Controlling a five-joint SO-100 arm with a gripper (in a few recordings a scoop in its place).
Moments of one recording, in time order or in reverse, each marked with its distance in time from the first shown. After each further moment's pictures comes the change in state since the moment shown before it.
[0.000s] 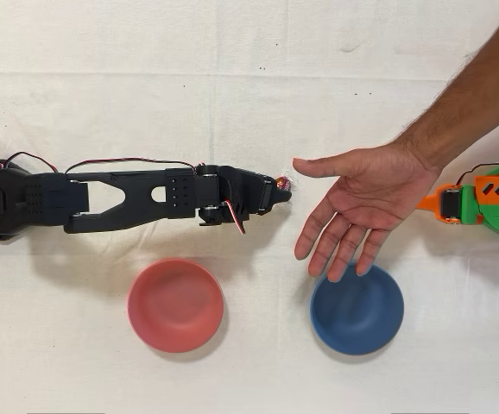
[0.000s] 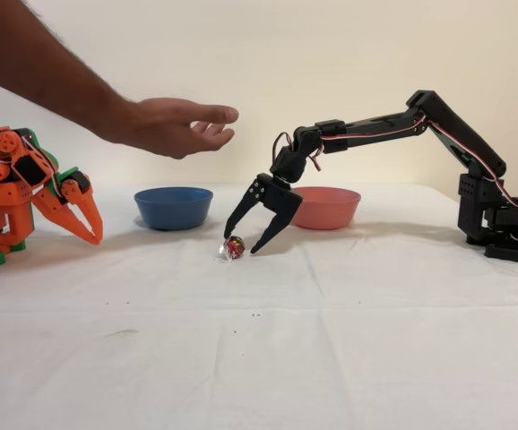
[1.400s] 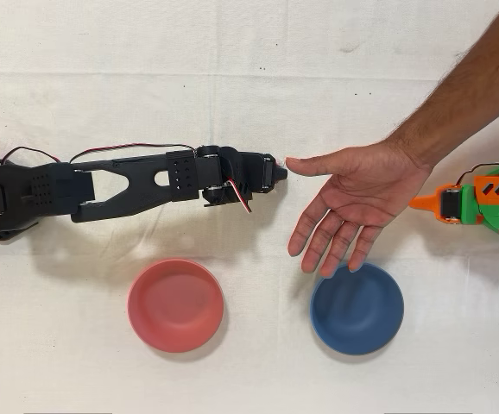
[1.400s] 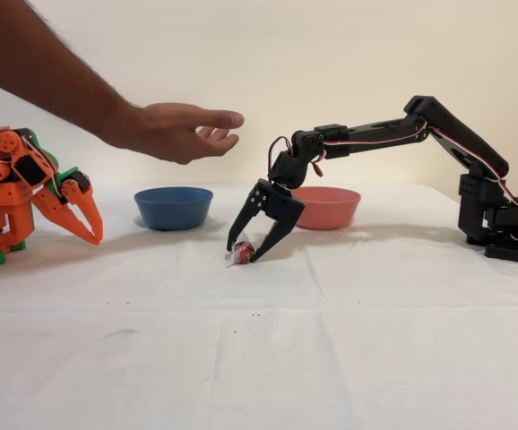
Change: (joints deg) arm -4.3 -3.7 -5.7 2.4 -5.7
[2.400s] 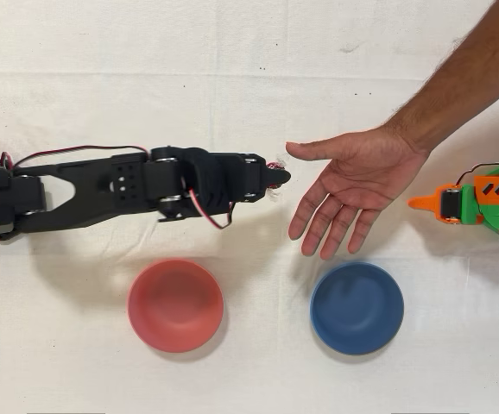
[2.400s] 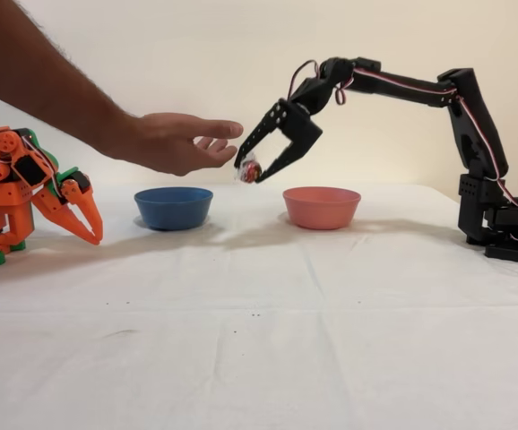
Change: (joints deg) arm 1.8 28.4 7.5 7.8 -4.2
